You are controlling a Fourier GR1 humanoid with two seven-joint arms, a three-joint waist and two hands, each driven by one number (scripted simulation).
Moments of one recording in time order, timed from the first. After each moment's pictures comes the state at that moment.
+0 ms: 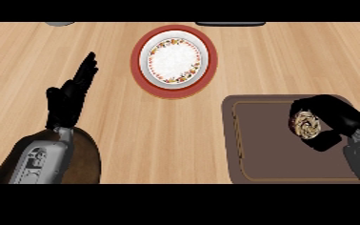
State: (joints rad) left arm -0.25 0.21 0.01 -1.43 -0.07 0.04 0.10; right arm -0.24 -0.57 0.09 -1.24 0.84 0.39 -0.22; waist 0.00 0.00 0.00
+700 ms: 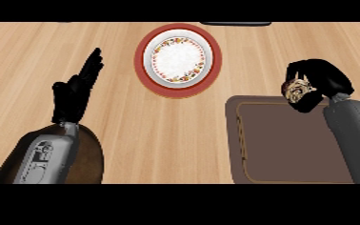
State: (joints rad) left arm -0.29 0.18 0.01 -1.41 -0.09 0.03 0.11; right arm -0.54 -0.45 -0.03 -0.95 0.92 0.18 -0.15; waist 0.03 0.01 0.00
